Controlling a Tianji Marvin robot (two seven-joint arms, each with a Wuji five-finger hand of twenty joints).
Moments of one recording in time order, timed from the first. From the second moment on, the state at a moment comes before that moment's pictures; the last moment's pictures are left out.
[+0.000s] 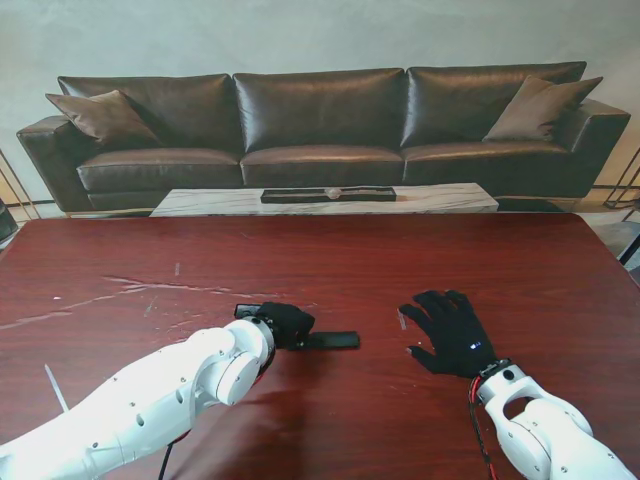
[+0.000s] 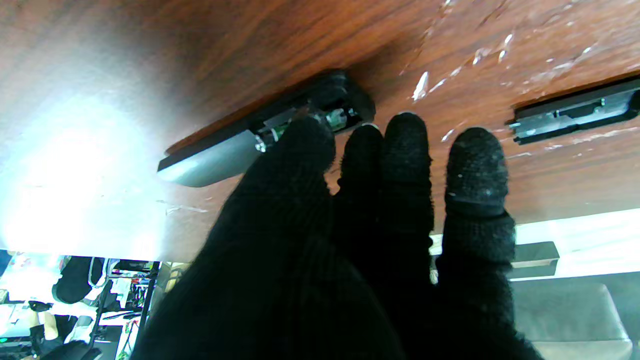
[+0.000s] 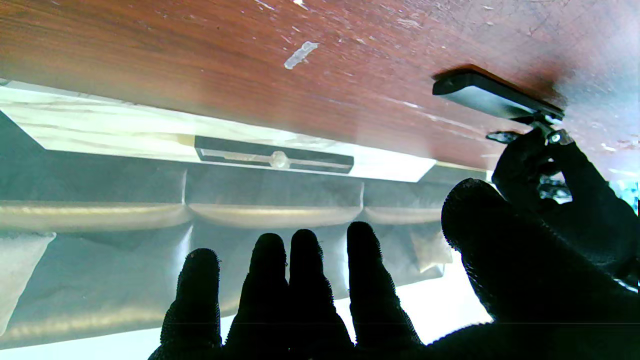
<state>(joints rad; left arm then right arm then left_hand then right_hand) 1.00 -1.10 -0.48 -1.33 0.82 0.23 -0.17 -1.63 -1.03 1.32 -1.45 -1.25 -0.27 -0.41 1.22 -0.39 0.19 -0.02 0.56 0.13 0.93 0.60 0.90 0.21 0.38 1.02 0.85 0.18 0.72 0.87 0.59 0.31 1.15 0.70 0.48 -0.34 0.69 -0.17 0.22 0.07 0.53 0.31 0.21 0.11 0.53 0.27 0.21 0.00 0.31 0.33 -0.09 0.12 0.79 0.10</state>
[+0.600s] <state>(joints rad) 0.98 -1.11 -0.46 -1.31 0.78 0.25 -0.16 -1.63 -1.03 1.32 -1.45 -1.25 -0.27 -0.41 1.22 -0.32 0.10 -0.02 0.53 0.14 0.92 0.60 0.84 0.21 0.49 1.00 0.81 0.18 0.74 0.86 0.57 0.31 1.15 0.70 0.48 -0.33 0.69 -0.17 0.22 0.07 0.53 0.31 0.21 0.11 0.53 0.27 0.21 0.00 0.31 0.33 -0.09 0.12 0.79 0.10</state>
